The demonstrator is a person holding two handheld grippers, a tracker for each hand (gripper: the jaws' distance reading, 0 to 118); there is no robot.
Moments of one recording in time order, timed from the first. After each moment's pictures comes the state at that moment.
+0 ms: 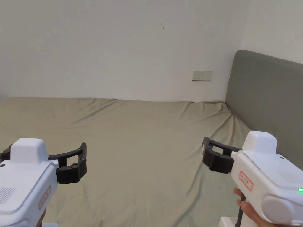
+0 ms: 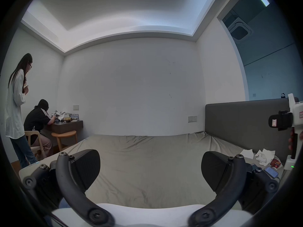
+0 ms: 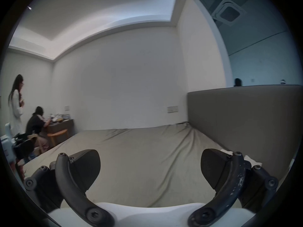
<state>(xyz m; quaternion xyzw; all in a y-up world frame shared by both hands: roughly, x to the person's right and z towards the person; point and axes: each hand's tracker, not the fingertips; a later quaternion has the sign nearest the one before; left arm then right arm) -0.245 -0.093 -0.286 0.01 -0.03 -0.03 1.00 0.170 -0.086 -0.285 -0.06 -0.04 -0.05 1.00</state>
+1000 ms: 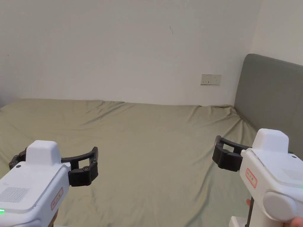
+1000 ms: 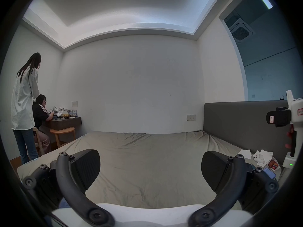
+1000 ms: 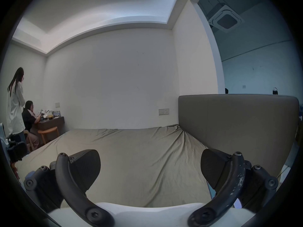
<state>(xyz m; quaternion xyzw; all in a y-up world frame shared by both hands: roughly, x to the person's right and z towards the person) -0.250 -0.099 -0.287 0.00 -0.03 -0.02 1.00 0.142 -0.065 -0.282 -0.06 -0.07 -0.02 1.00</state>
